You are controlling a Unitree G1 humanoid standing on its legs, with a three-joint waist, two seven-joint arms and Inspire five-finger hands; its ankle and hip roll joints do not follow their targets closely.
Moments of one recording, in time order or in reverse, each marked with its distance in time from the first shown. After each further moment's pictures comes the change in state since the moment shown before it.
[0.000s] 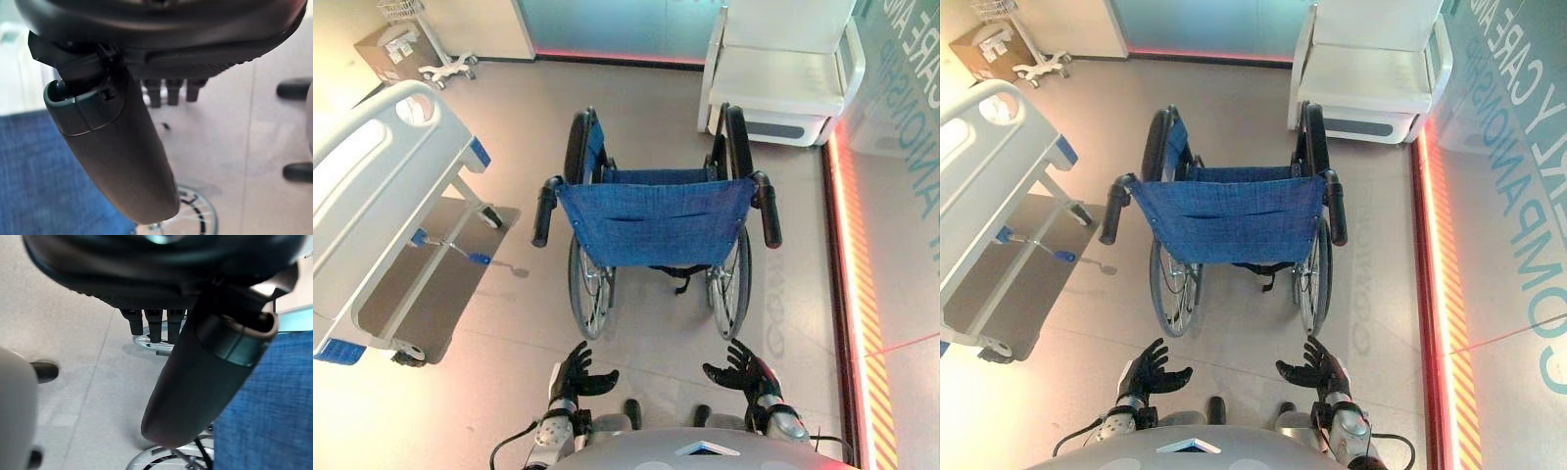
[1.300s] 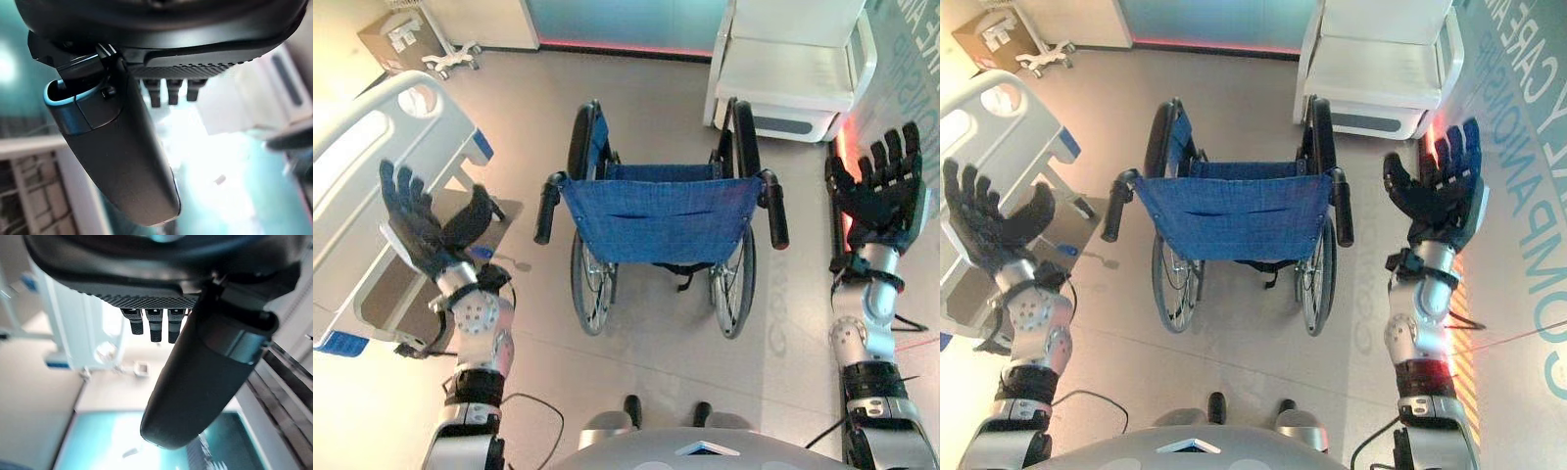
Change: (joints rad) left arm -0.347 0.255 0.333 -0.609 -0.034 -0.113 0.387; right arm -0.330 -0.248 -0.258 -0.763 0.164 -0.093 -0.241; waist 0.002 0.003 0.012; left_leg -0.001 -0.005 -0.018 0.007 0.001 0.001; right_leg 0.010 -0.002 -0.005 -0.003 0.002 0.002
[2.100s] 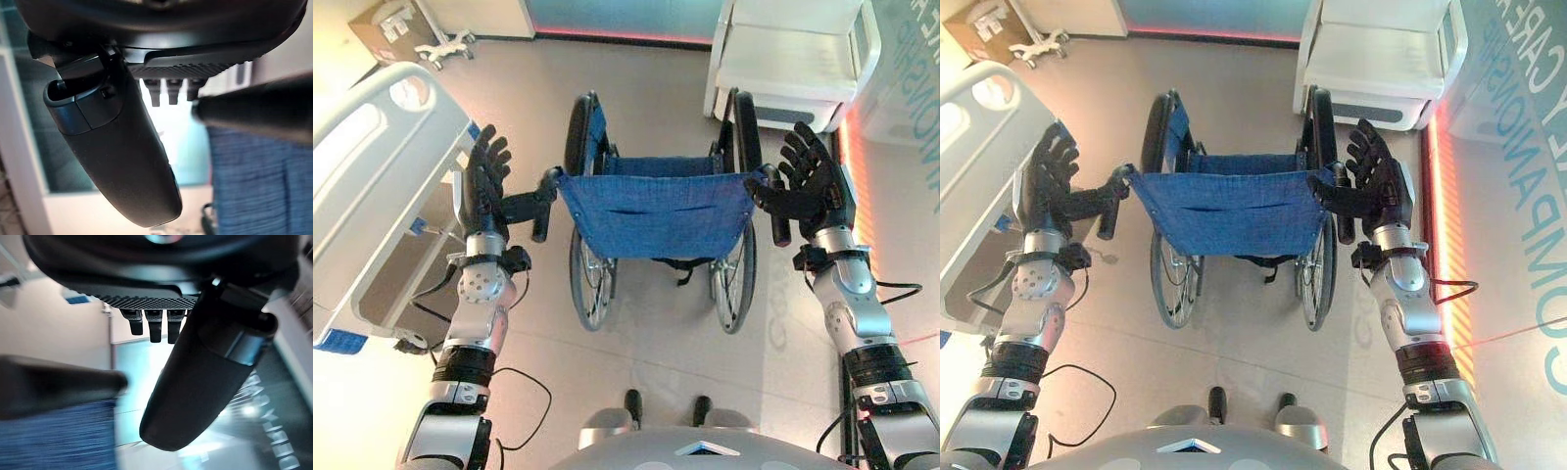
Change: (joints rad) left arm -0.045 0.115 -0.090 -0.017 0.052 0.349 -0.312; right arm -0.033 -0.102 0.111 -0.016 -0.163 0.316 0.110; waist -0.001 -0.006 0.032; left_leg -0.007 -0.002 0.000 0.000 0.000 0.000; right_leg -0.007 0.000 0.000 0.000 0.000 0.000
